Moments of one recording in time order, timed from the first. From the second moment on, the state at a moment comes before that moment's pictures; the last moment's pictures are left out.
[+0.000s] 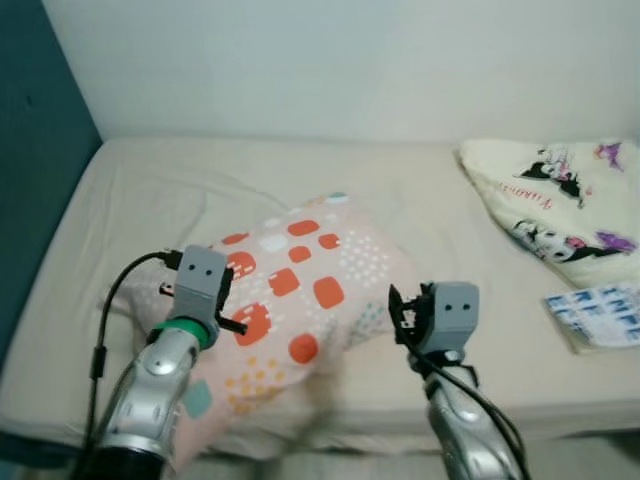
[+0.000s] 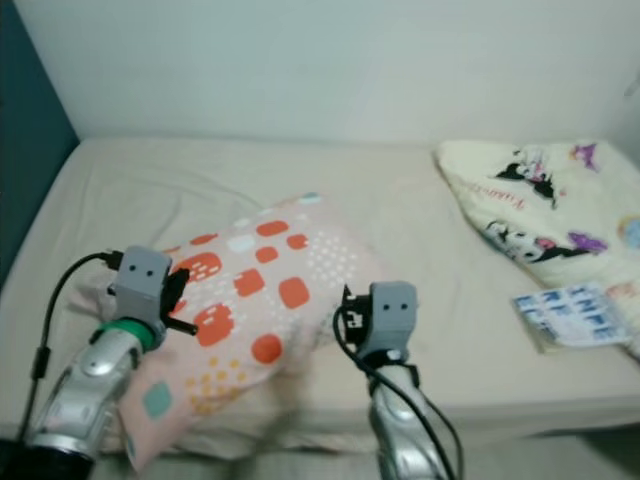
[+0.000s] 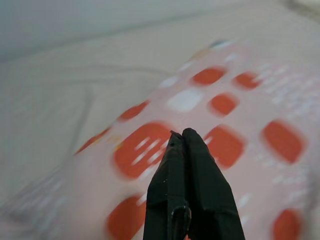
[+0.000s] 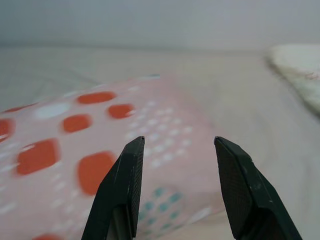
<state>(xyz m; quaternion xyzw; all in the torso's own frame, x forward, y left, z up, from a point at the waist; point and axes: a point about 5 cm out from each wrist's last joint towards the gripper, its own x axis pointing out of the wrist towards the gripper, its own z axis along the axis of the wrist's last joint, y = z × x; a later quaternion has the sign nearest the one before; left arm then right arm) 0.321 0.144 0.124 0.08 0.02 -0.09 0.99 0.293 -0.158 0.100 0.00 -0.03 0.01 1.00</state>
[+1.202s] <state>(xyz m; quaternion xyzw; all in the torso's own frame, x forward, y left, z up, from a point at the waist) 0.303 0.152 0.096 0.10 0.06 -0.11 0.99 0.289 -0.152 0.091 -0.01 -0.02 0.02 1.00</state>
